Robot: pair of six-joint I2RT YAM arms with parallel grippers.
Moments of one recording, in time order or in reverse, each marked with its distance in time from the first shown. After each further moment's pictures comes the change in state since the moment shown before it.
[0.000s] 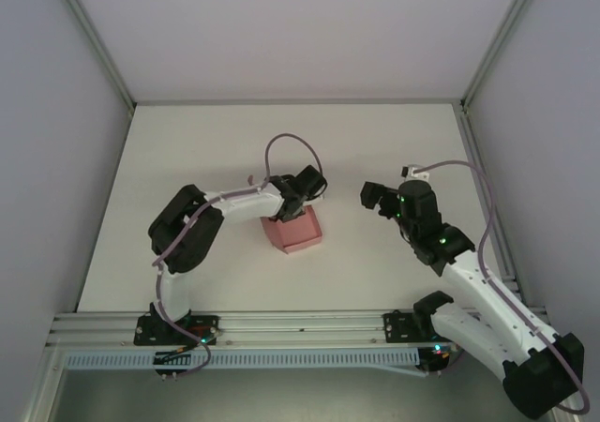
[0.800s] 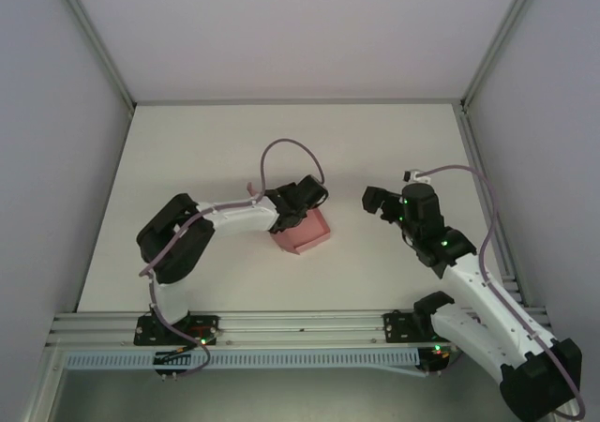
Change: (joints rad) left arm -0.052 -0.119 -0.124 0.190 -0.043 -0.014; right arm -0.040 -0.011 -0.032 -0.016 -0.081 0.016
